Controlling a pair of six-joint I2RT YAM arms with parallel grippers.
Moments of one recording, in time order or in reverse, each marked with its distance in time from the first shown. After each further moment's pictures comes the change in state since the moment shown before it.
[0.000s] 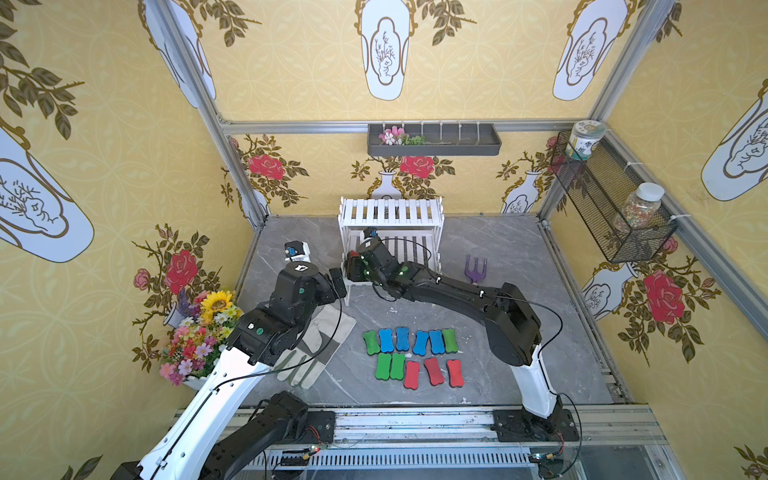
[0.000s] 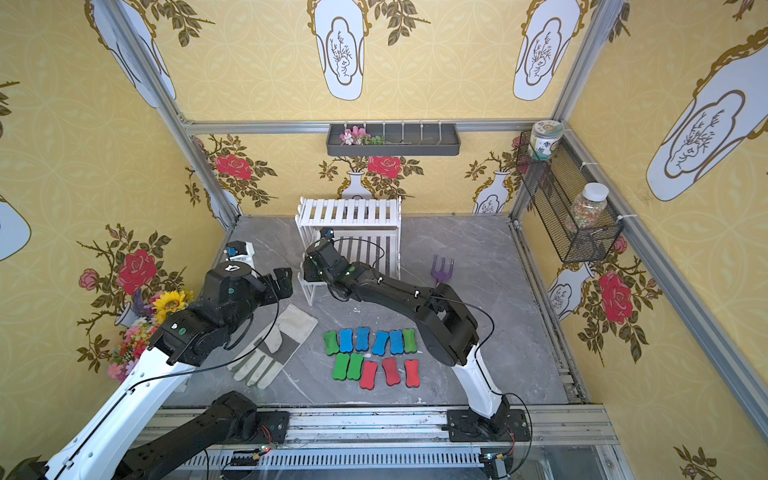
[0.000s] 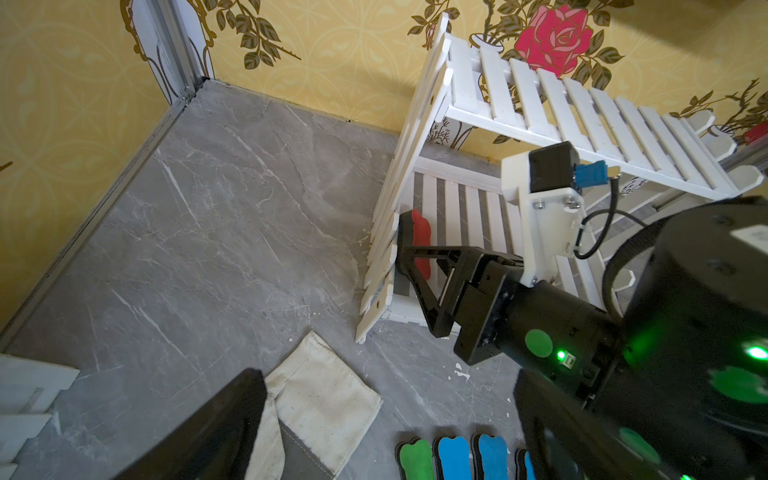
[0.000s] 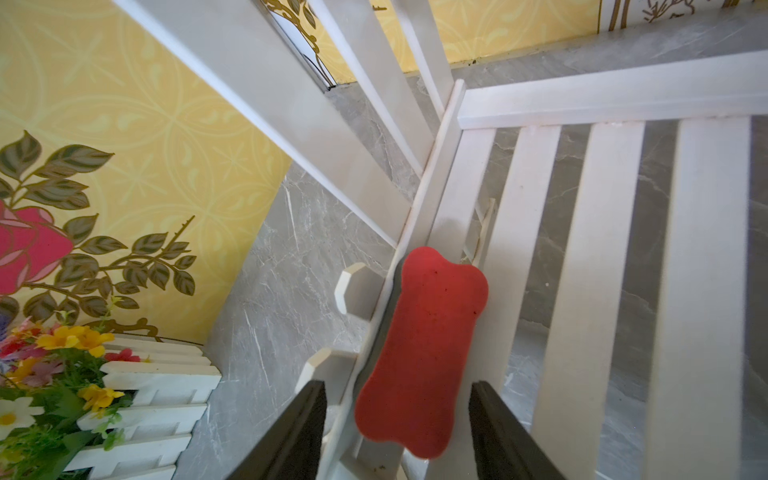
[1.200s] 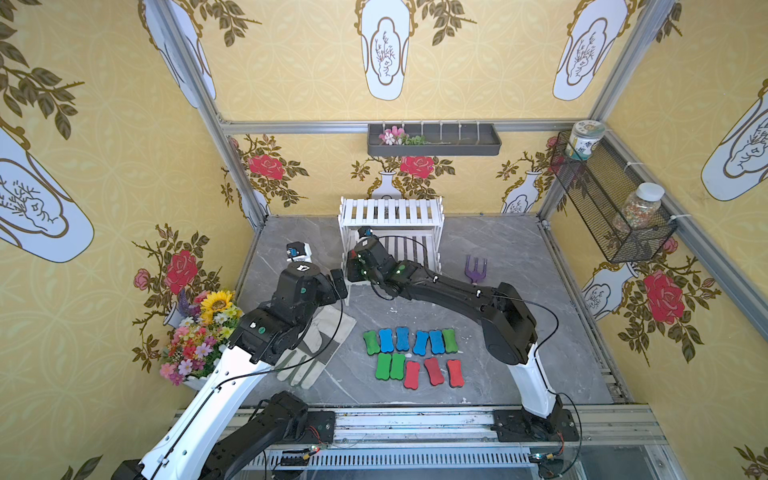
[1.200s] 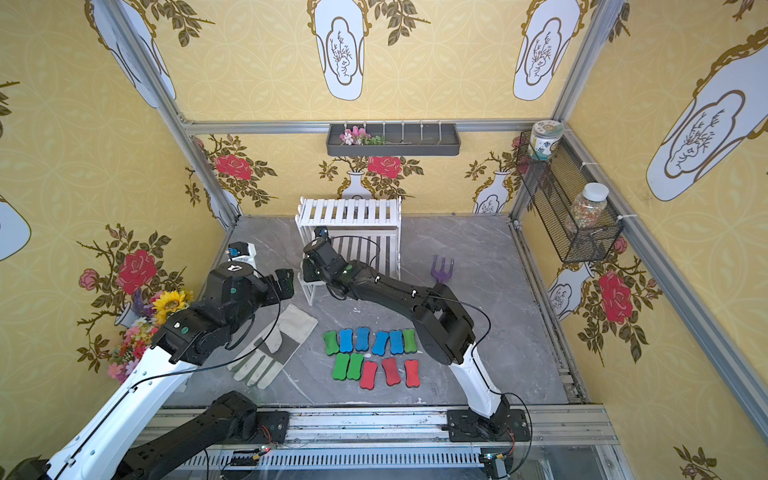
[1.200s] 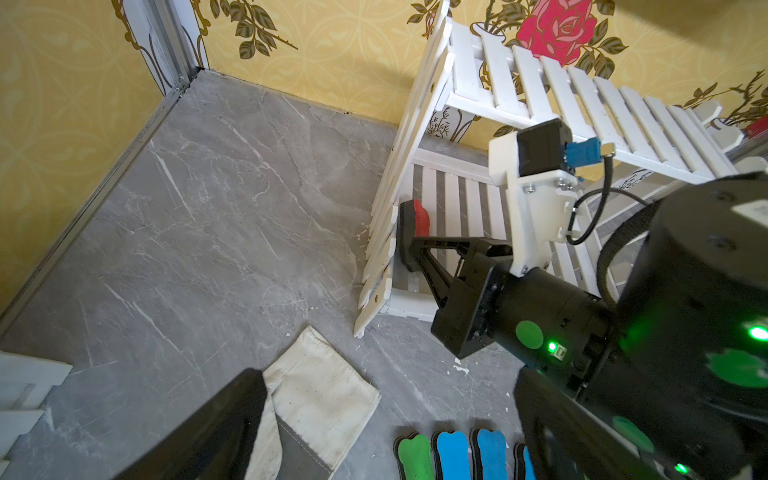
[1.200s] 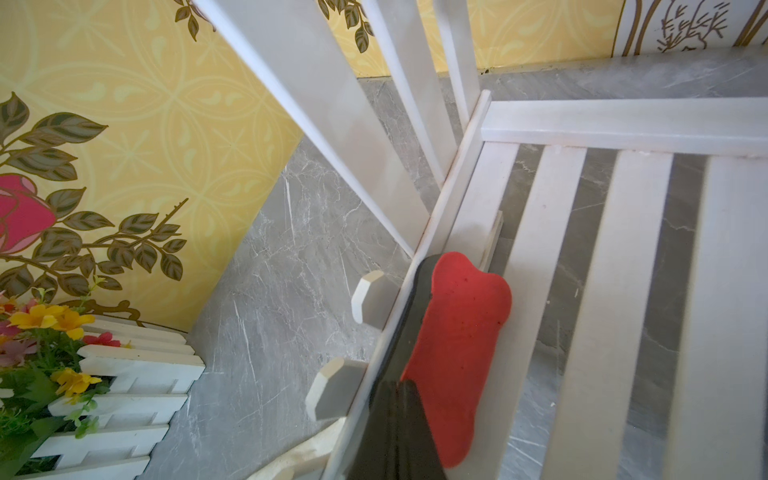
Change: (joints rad) left arm 0.000 0.006 -0.009 0.000 0.011 -0.008; right arm -0.005 0.024 0.043 -0.011 -0.008 -0.092
